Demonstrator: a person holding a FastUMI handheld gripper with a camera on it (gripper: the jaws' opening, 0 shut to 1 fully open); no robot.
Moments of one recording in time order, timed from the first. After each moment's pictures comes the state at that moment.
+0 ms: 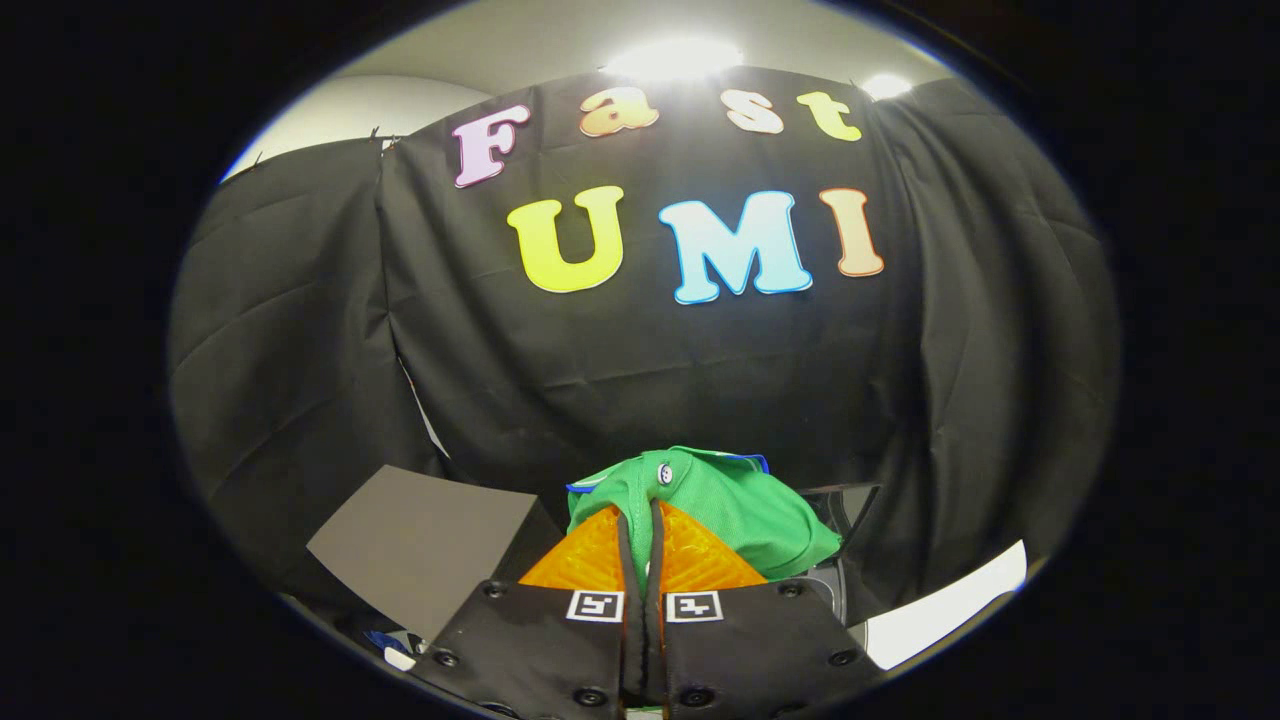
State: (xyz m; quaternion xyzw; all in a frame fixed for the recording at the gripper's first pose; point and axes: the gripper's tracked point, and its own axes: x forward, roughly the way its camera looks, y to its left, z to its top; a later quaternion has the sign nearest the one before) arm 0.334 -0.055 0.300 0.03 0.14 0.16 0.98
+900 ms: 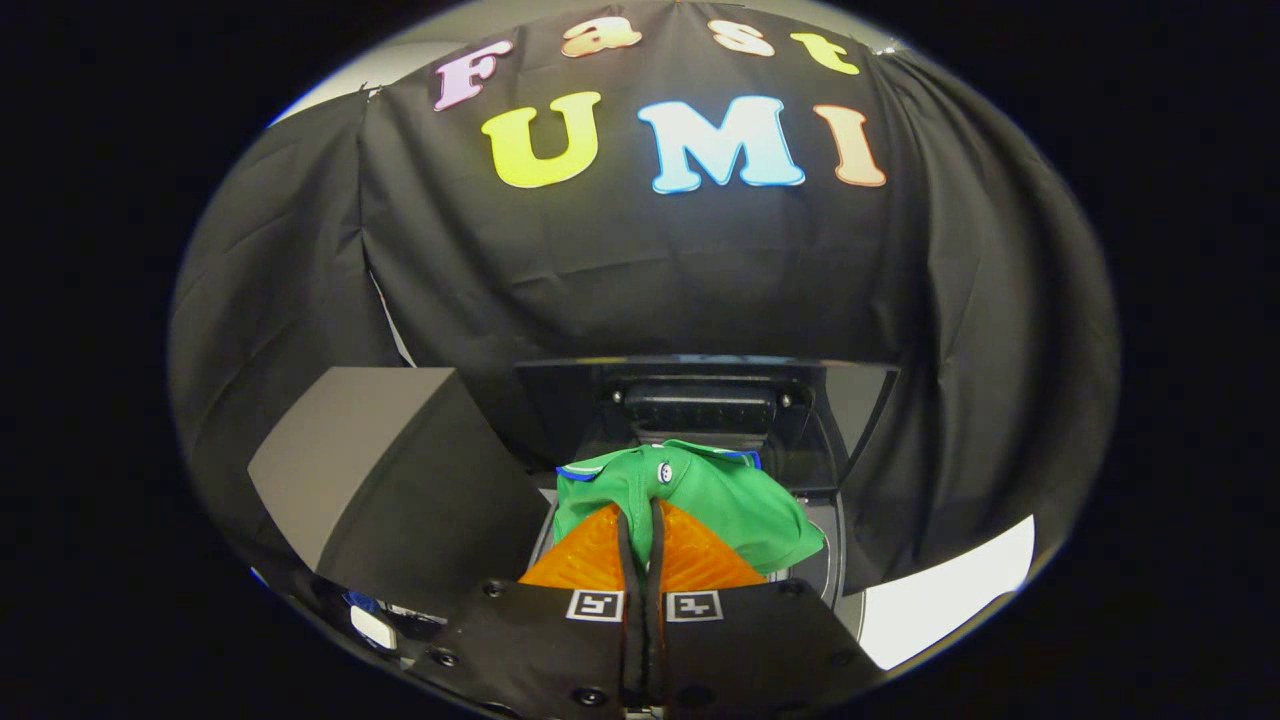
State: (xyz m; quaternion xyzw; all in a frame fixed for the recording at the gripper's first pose) arm 0.380 -0.093 0.124 0.00 0.25 0.16 0.95
